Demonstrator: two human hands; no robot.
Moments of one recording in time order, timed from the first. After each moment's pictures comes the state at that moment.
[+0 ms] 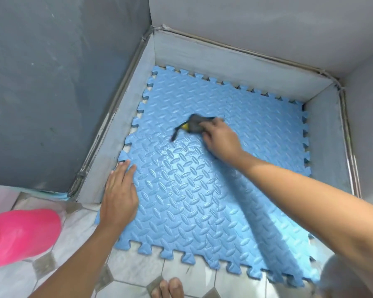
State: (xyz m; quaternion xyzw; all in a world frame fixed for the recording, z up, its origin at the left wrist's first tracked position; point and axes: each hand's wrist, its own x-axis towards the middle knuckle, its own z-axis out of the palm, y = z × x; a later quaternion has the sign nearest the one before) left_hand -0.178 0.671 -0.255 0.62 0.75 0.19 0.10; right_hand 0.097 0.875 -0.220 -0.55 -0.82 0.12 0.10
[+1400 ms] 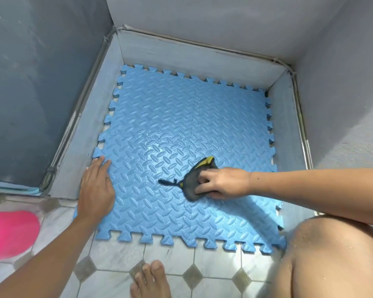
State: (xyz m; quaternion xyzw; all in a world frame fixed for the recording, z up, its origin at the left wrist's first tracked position) left_hand -0.180 0.672 -0.256 0.62 0.75 0.20 0.12; right_hand 0.210 0.753 -0.184 -0.19 -0.96 0.19 -0.11
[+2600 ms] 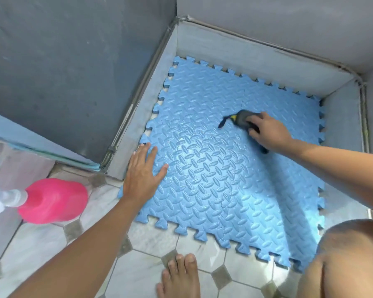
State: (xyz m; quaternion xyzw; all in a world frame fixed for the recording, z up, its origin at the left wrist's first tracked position) left_hand -0.180 0.671 -0.253 0.63 0.75 0.15 0.13; right_hand 0.186 0.890 -0.201 -0.55 -0.83 0.09 -0.02
